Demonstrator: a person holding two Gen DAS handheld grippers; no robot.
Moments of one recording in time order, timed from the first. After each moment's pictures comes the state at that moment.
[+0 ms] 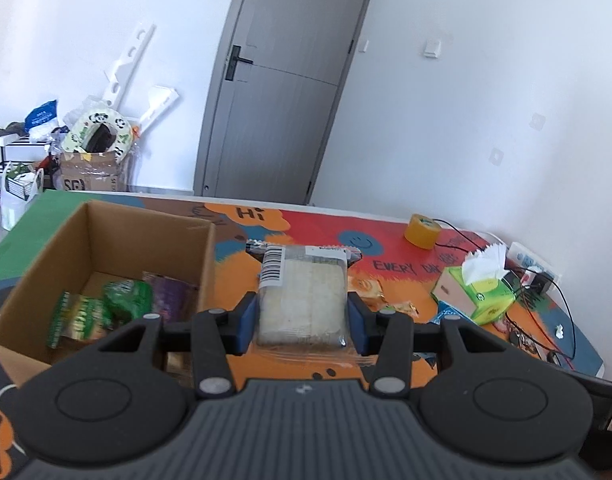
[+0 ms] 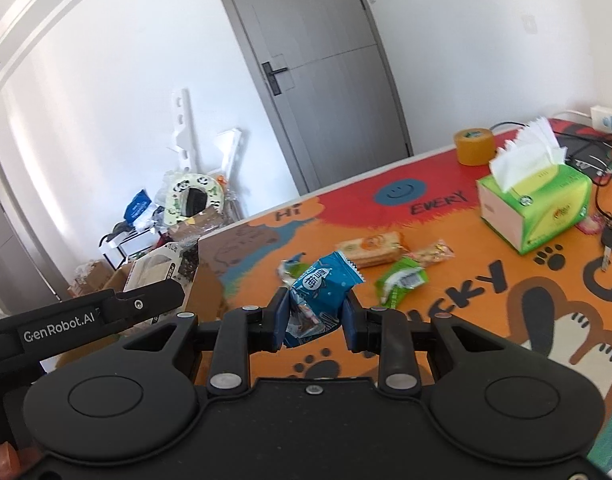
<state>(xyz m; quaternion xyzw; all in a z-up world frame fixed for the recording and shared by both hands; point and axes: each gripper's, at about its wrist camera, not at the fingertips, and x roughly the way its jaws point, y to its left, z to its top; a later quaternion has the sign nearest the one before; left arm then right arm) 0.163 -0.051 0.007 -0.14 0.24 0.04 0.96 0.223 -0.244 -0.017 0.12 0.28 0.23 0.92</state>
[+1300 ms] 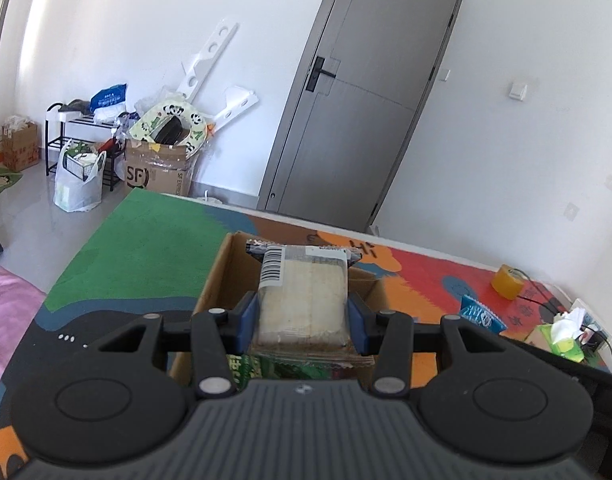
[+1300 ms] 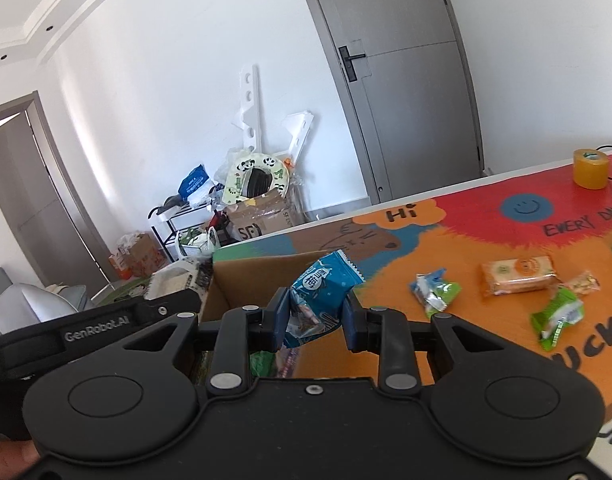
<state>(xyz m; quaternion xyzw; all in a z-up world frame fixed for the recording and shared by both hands) 0.172 0.081 0.000 -0.19 0.24 0.13 0.95 0.245 -0.107 0.001 0.09 0.28 0.30 0.90</state>
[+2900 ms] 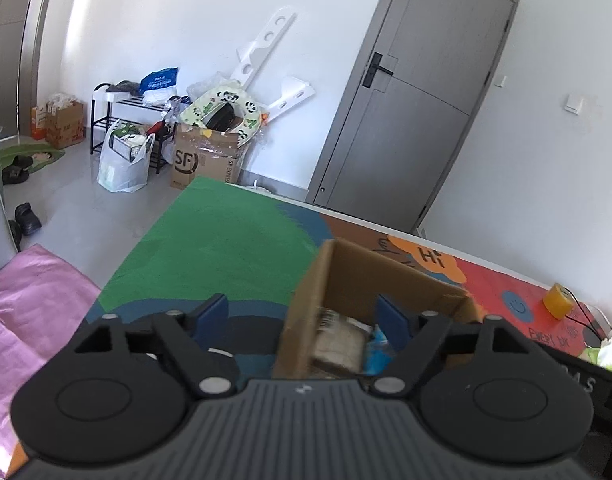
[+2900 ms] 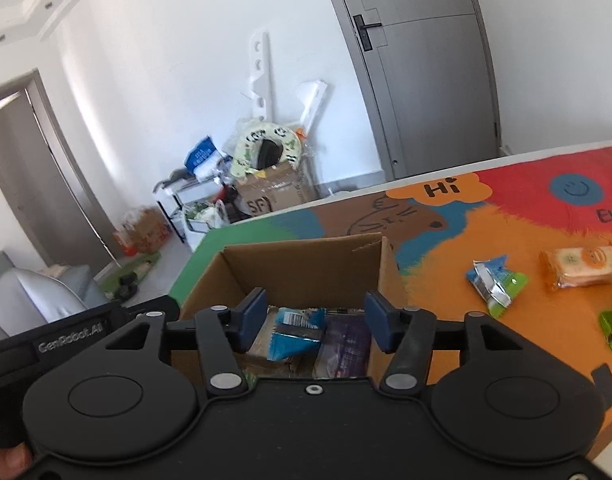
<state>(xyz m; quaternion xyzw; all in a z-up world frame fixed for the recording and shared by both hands) 0.170 0.128 -0.006 -0.21 0.25 0.19 0.93 0.260 -0.064 -0.009 0.09 0.32 0.32 0.89</state>
